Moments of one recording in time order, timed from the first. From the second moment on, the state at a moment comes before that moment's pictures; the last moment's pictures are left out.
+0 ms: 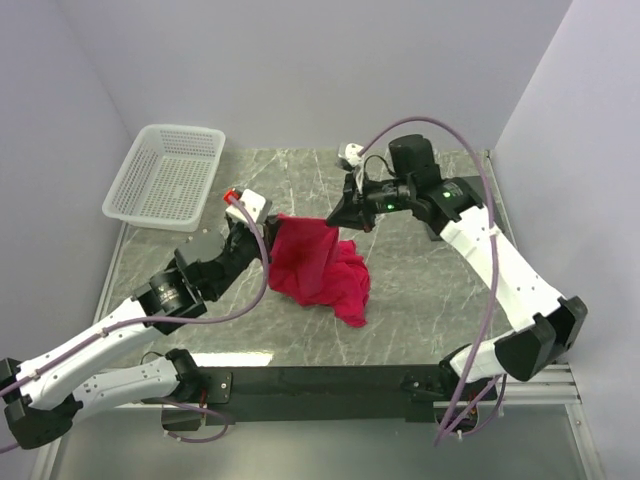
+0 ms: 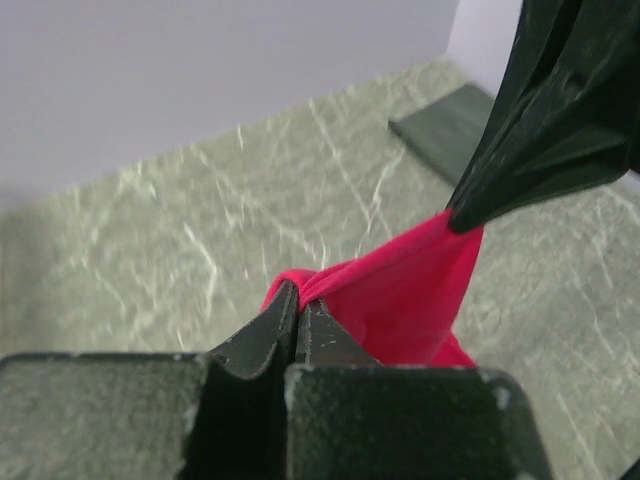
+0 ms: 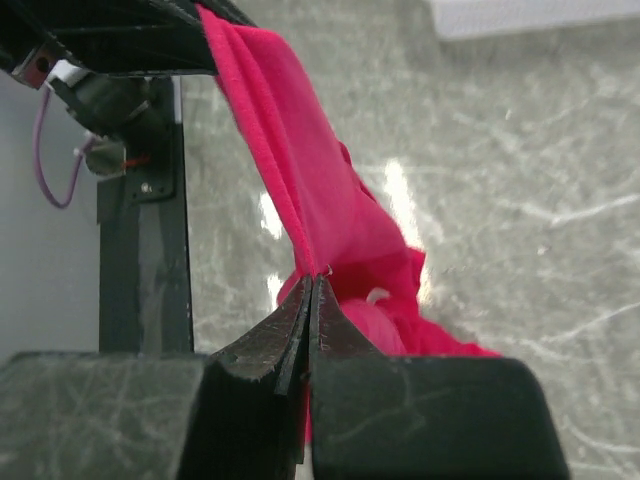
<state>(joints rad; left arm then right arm) -0.93 0.88 0.97 -0.11 -0.37 -0.02 0.52 1.40 1.53 -0.70 -0.84 -0.32</state>
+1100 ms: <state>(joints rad) -0.90 0.75 0.57 -0.11 -0.41 -0.57 0.64 1.62 1.36 -0.66 -0.77 -0.37</state>
